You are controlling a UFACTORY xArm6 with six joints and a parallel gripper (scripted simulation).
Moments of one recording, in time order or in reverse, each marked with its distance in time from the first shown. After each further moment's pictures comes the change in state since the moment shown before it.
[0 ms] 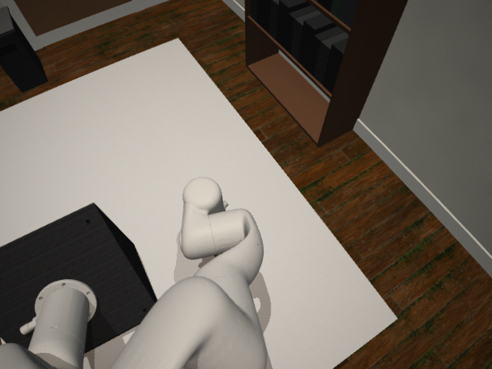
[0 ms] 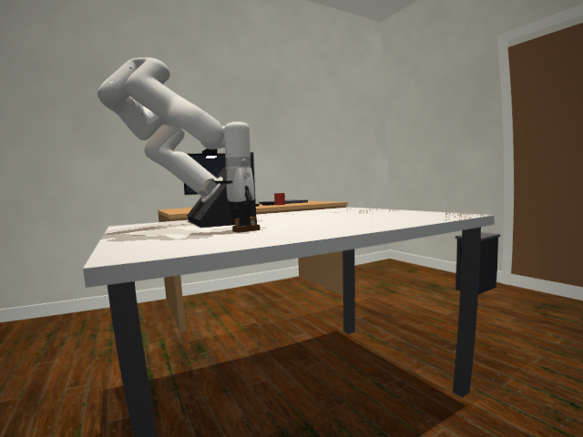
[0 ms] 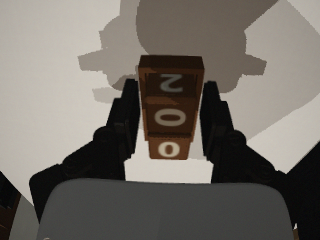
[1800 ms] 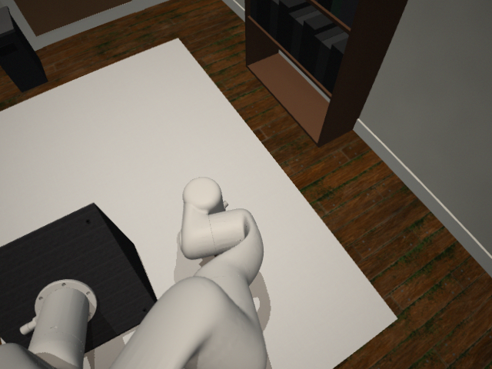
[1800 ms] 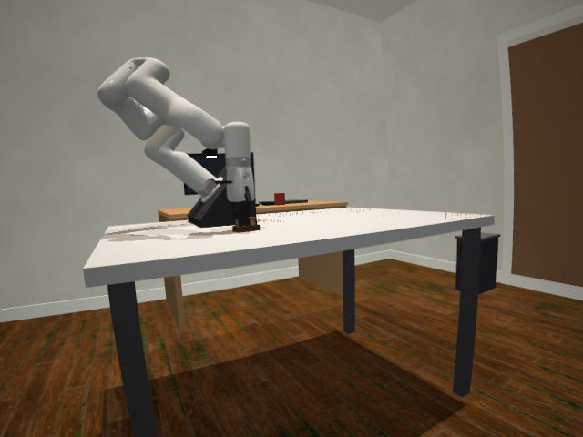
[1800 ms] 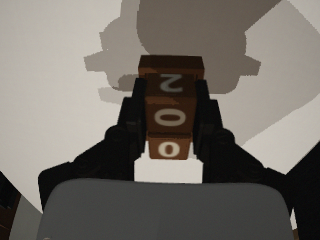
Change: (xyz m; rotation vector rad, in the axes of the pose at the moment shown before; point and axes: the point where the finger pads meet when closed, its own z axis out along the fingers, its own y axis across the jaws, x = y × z) arm 0.000 0.000 0.000 0.000 0.000 0.000
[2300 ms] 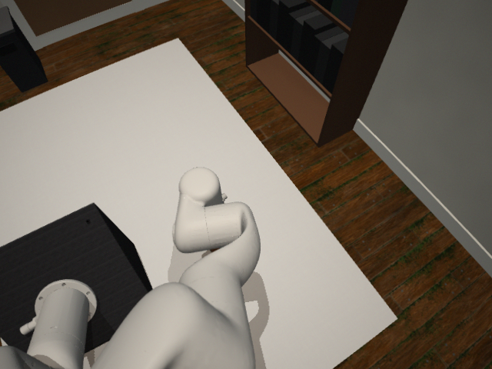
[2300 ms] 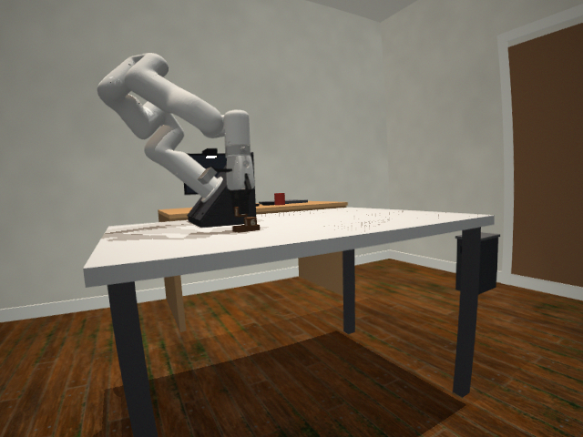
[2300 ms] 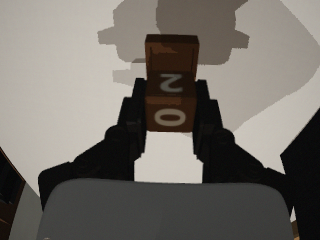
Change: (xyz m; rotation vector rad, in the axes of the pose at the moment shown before) arm -0.001 0.000 -0.035 0.002 -0.001 0.000
